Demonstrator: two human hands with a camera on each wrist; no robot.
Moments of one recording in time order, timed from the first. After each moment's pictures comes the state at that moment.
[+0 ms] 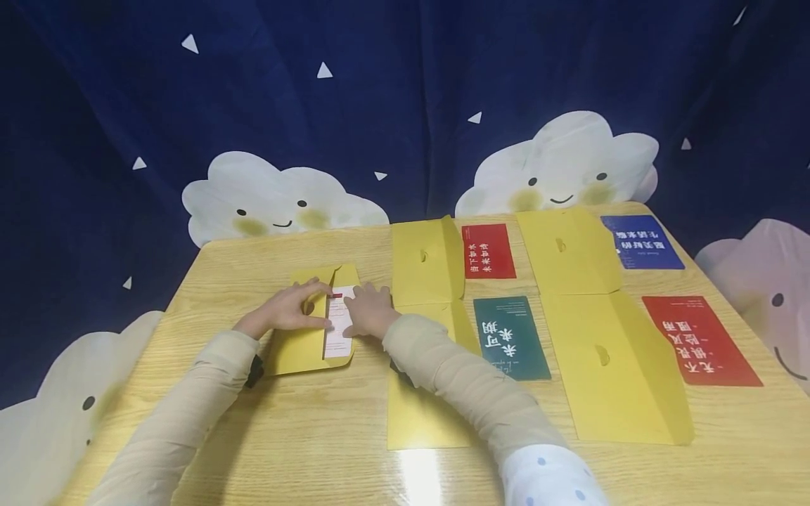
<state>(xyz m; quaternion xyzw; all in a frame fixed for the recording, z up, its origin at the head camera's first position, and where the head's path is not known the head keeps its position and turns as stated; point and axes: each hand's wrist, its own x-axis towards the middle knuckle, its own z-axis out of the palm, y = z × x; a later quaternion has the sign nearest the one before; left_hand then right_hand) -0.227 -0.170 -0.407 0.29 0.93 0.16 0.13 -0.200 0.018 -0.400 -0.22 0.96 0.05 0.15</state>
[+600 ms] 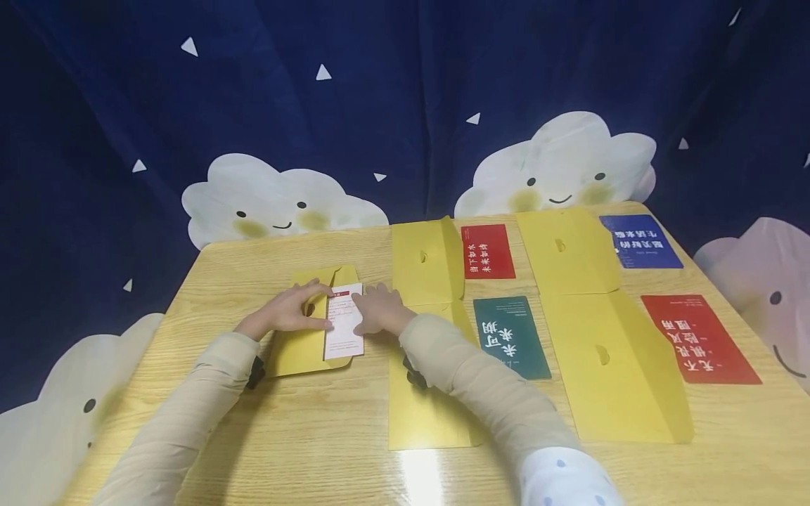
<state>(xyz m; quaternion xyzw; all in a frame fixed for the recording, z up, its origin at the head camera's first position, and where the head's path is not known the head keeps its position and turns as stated) -0.229 -0.169 -0.411 0.28 0.93 0.17 0.14 -0.201 0.039 -0.395 -0.21 0.96 -0.06 0.19</state>
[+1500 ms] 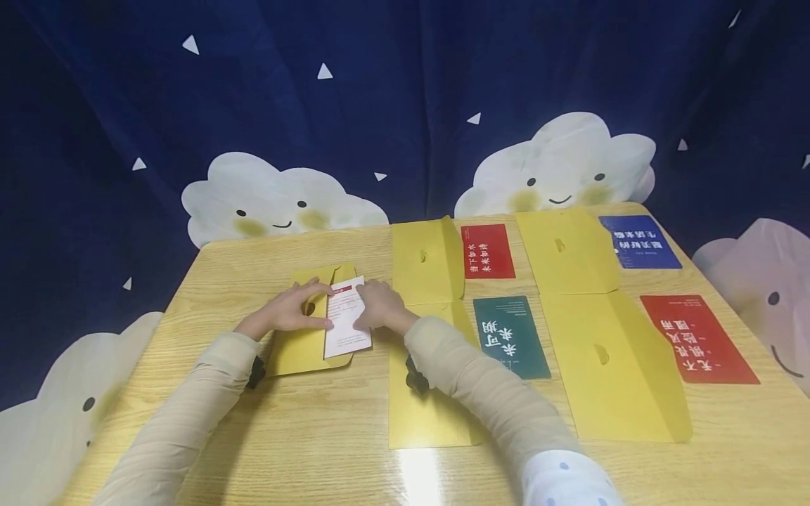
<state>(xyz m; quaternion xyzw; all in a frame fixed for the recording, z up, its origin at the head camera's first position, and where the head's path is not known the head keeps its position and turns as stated) -0.229 -0.172 -0.414 0.29 0.93 0.19 0.14 -0.204 0.045 -0.399 -0.19 0.95 -0.22 0.14</state>
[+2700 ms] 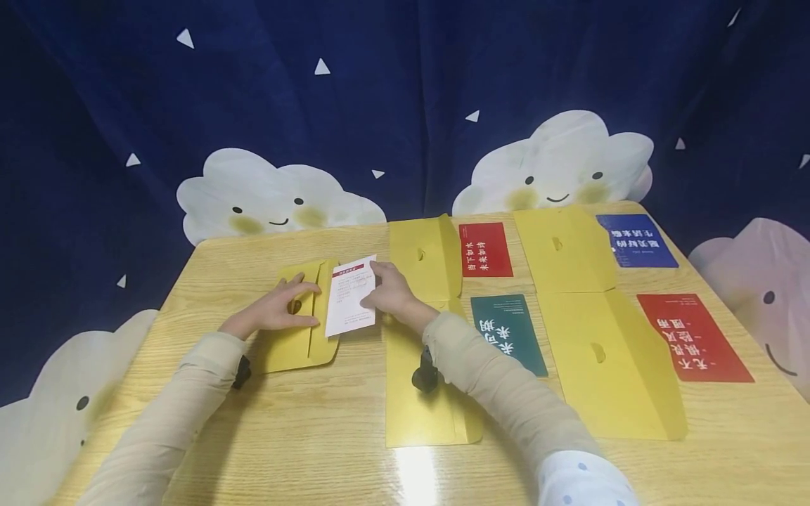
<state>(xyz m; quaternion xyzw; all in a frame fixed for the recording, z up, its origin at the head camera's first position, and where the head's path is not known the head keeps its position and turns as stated) -0.226 -0.192 -0.413 0.27 0.93 0.20 0.14 -0.208 0.065 -0.399 -0.06 0.82 -0.56 0.12</state>
